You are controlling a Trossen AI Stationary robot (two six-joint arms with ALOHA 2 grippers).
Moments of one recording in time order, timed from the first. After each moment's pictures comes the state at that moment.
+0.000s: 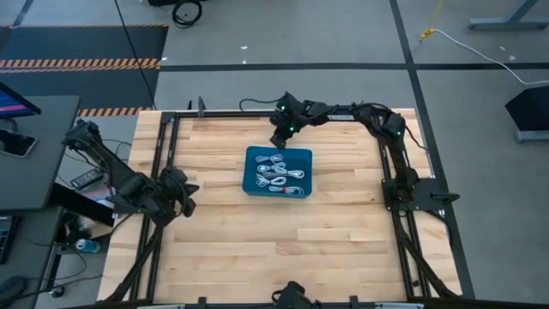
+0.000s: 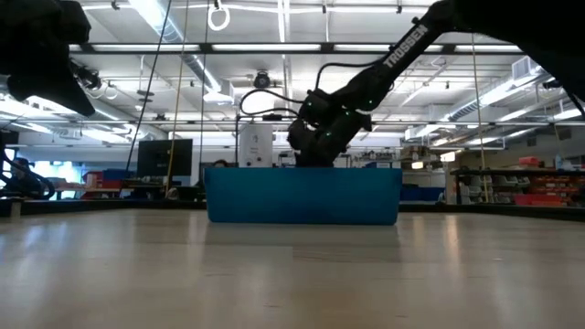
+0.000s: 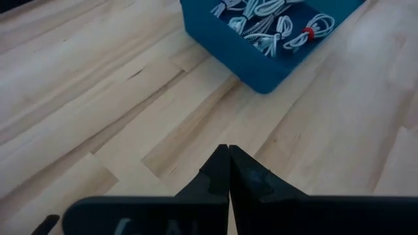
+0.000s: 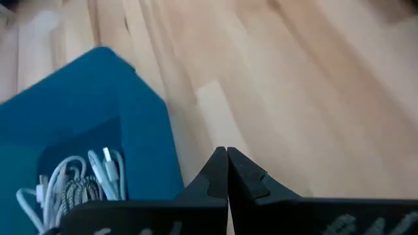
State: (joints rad) left arm -0.73 0.75 0.59 -1.05 -0.79 -1.36; right arm -0.56 2.11 1.49 -0.29 -0.44 0.06
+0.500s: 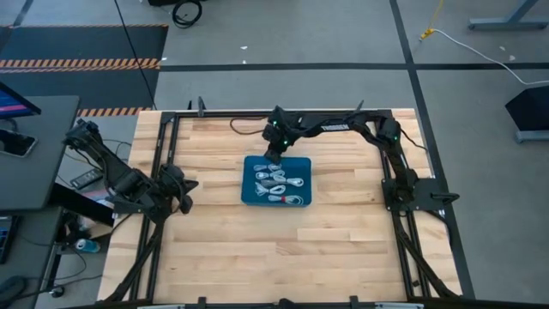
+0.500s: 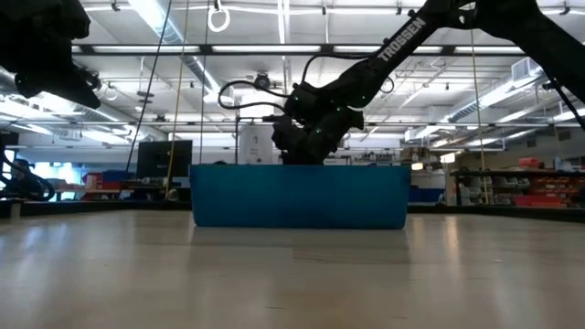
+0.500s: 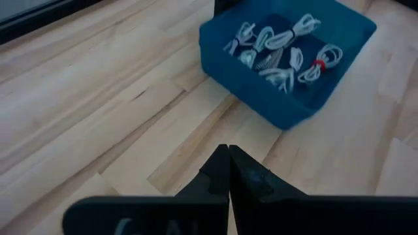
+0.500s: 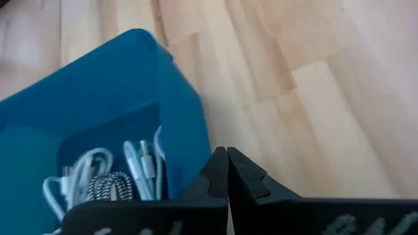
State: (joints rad) left arm -0.73 0.68 0.59 -1.06 -0.85 -1.30; right arm -0.45 2.13 1.49 -0.29 -0.45 0.09
